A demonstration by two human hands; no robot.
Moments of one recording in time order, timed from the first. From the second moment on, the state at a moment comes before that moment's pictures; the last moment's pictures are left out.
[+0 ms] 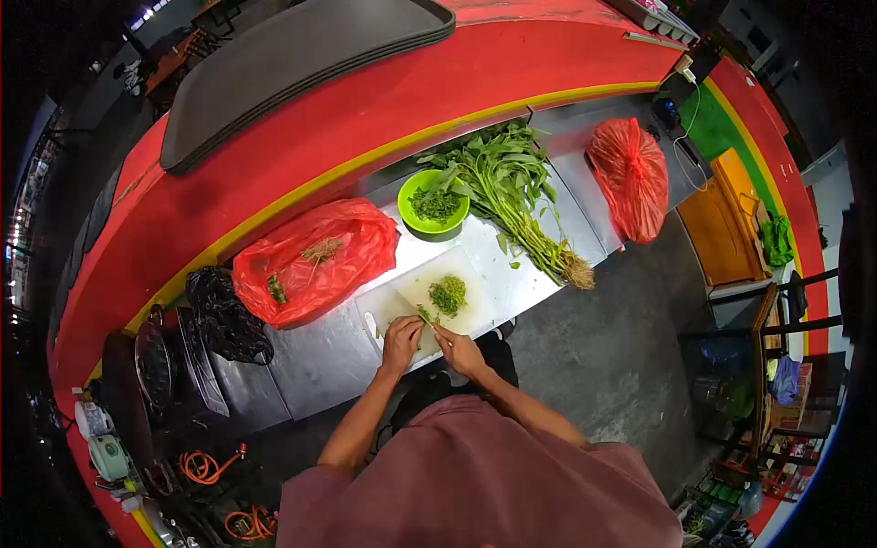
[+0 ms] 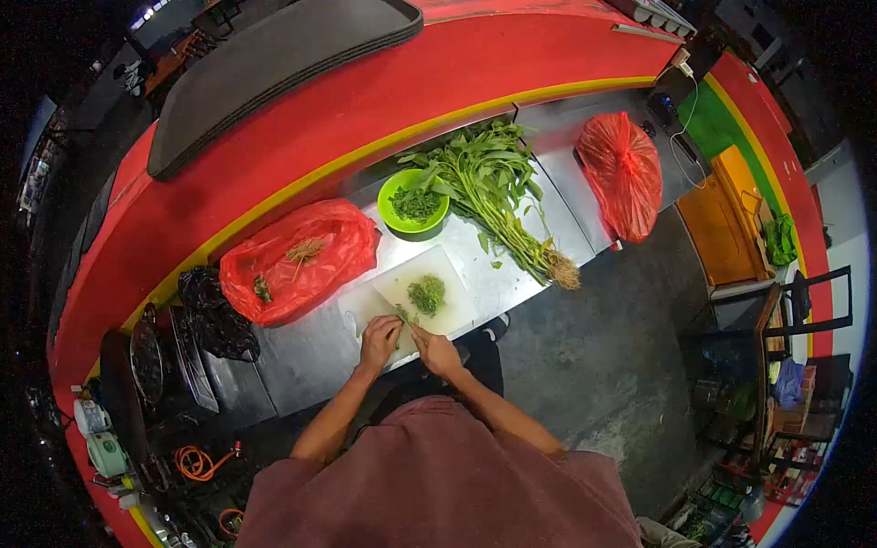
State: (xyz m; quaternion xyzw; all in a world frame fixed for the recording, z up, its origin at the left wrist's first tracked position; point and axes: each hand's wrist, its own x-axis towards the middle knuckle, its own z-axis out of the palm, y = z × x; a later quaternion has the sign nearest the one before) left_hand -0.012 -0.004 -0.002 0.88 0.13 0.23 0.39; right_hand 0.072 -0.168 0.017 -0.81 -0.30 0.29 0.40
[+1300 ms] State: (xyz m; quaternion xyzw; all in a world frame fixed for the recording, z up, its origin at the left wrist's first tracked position) left_hand -0.021 -0.012 -0.010 0.89 0.16 0.23 0.36; right_hand 0.067 -0.169 0.013 -0.84 -0.32 0.28 0.35
